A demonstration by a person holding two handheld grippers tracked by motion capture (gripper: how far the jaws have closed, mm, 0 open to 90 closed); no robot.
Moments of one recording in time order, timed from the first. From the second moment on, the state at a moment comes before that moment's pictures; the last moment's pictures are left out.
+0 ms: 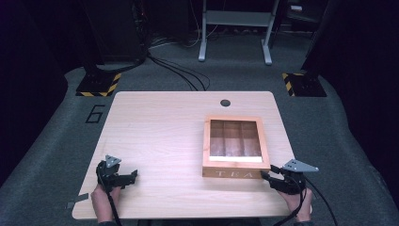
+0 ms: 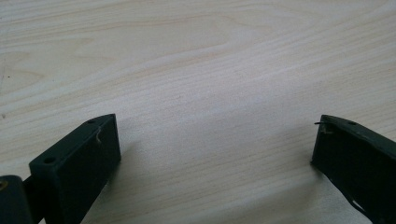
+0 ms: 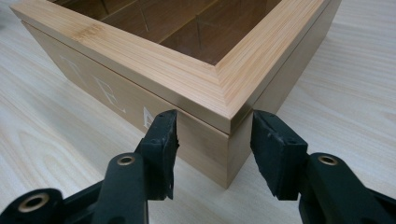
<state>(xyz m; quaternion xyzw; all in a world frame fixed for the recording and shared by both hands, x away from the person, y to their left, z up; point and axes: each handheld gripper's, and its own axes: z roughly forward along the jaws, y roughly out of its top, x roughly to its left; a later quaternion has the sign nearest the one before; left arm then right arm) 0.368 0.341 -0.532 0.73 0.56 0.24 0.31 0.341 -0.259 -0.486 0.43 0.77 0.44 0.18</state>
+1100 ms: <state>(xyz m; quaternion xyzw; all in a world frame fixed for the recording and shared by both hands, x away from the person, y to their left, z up) 0.368 0.341 -0.532 0.73 0.56 0.24 0.31 0.334 -0.261 -0.484 0.44 0.73 0.48 0.21</state>
